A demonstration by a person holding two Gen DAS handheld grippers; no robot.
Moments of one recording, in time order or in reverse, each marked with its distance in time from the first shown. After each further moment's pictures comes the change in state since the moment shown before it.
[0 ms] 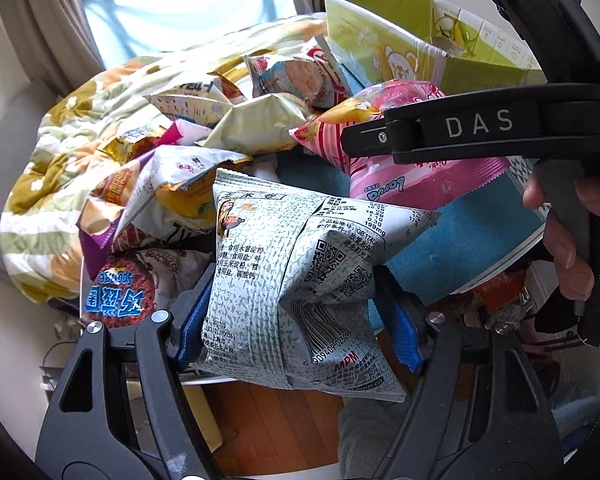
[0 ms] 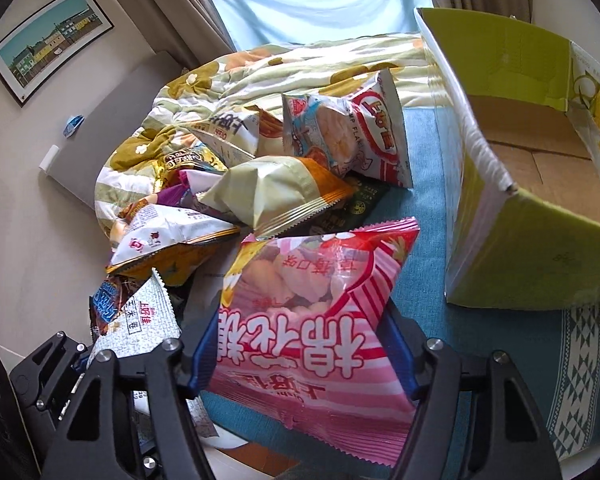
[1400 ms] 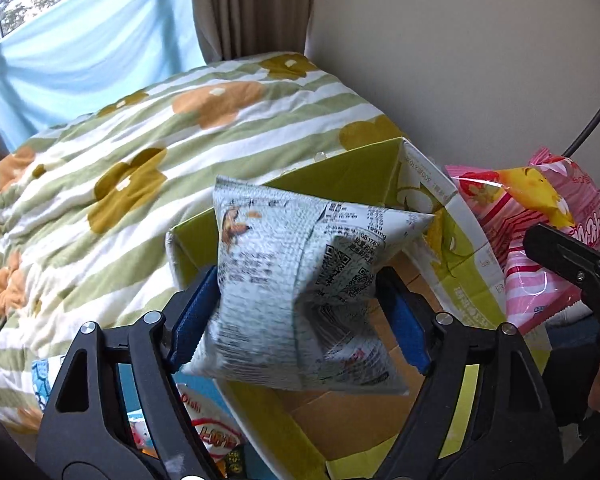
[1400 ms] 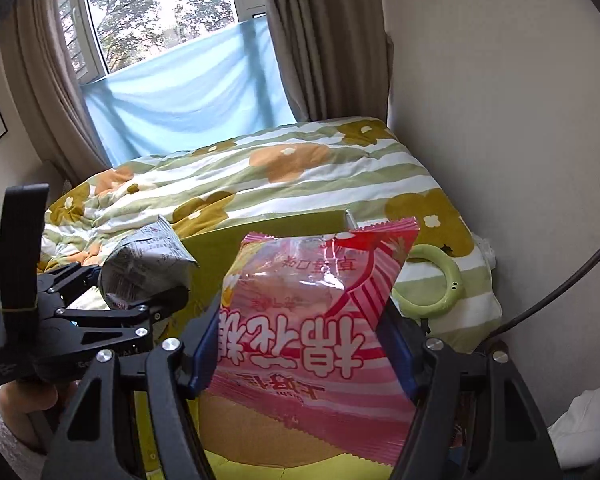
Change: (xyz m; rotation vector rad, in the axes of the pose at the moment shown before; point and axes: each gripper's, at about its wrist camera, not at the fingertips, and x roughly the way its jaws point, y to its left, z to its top) left arm 0.141 -0.099 0.389 0.113 -0.027 -0.293; right arm -0.144 -0.196 0.172 0.202 -0.260 -0.409
